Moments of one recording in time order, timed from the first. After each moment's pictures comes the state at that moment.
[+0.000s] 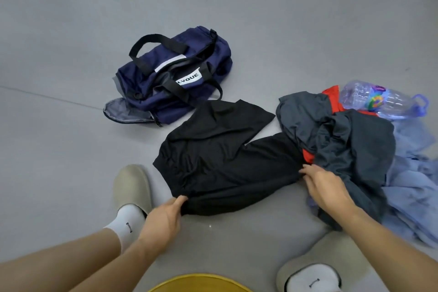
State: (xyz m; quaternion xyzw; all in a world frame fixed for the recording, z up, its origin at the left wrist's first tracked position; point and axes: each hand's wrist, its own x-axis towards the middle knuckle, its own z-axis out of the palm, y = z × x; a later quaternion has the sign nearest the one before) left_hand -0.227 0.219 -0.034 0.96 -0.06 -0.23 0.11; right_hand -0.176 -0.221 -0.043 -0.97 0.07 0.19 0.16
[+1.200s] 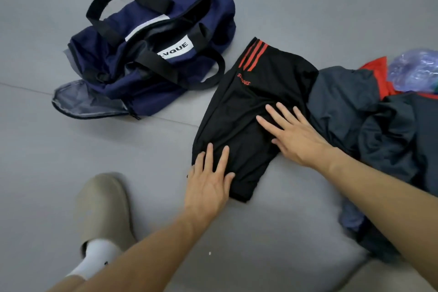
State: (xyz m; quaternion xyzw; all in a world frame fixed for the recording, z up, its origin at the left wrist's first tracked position) left_hand -0.117 0.109 -0.135 0.98 -0.09 -0.18 0.06; right_hand -0.022 -0.161 -0.144 -0.96 -0.21 0.20 0.01
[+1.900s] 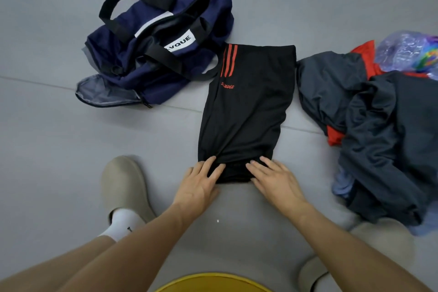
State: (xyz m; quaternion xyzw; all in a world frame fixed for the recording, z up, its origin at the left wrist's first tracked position) left_hand -0.163 0.166 -0.126 0.94 -0.24 -0.23 0.01; right_hand -0.183 -0.086 -0.137 -0.97 -0.15 0.12 0.13
